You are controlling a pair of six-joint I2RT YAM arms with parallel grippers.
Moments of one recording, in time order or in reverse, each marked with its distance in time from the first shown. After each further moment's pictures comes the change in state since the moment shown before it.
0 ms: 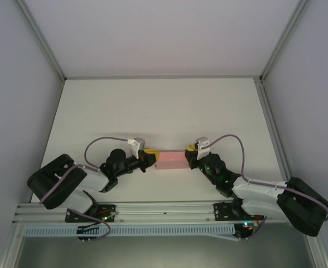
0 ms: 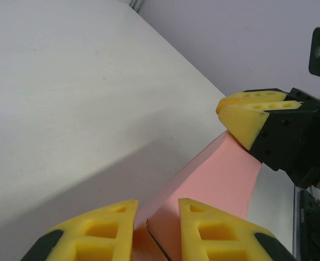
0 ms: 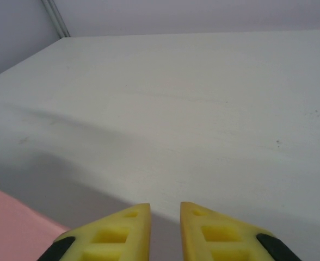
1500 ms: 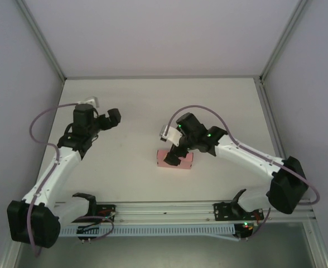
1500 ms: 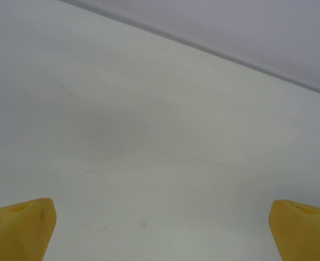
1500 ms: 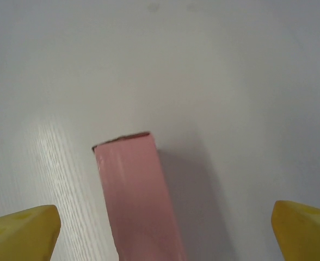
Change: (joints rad) left arm 0.561 -0.426 0.661 -1.418 -0.329 0.075; right arm -0.064 0.311 0.907 -1.252 -0.526 -0.662
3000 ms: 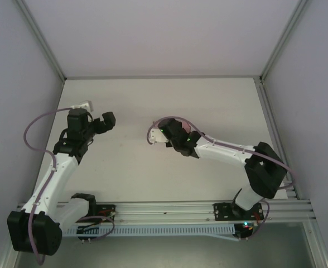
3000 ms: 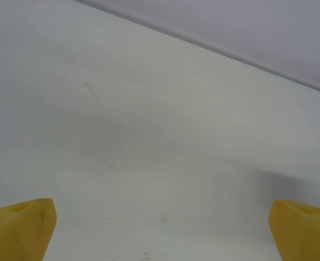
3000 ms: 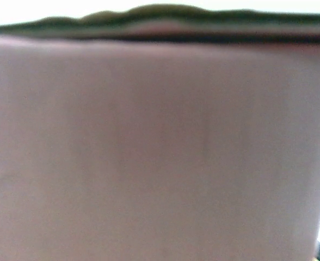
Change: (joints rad) left arm 0.048 -0.061 -0.050 -0.013 0.013 0.030; right arm 0.097 0.235 -0.010 0.463 0.725 -0.622
